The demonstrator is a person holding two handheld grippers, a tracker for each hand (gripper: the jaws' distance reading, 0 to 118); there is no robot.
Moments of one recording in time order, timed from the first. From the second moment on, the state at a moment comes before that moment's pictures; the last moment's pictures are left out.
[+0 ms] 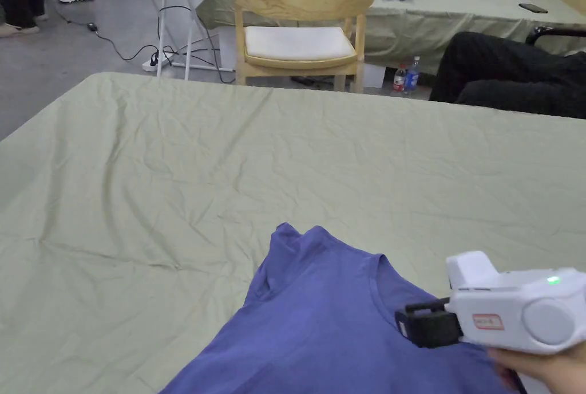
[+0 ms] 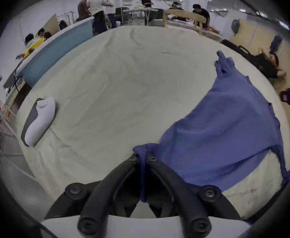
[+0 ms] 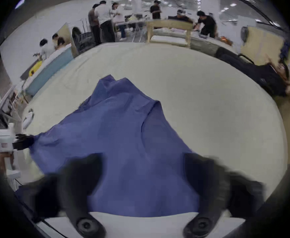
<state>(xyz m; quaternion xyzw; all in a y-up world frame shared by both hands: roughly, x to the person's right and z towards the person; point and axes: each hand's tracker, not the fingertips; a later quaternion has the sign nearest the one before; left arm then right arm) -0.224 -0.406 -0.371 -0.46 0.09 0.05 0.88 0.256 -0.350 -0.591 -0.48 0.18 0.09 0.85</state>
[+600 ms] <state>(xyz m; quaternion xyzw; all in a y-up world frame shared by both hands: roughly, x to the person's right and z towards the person) -0.232 -0.382 -0.367 -0.43 0.06 0.10 0.89 0.191 -0.388 -0.688 -0.55 0.13 0.16 0.81</state>
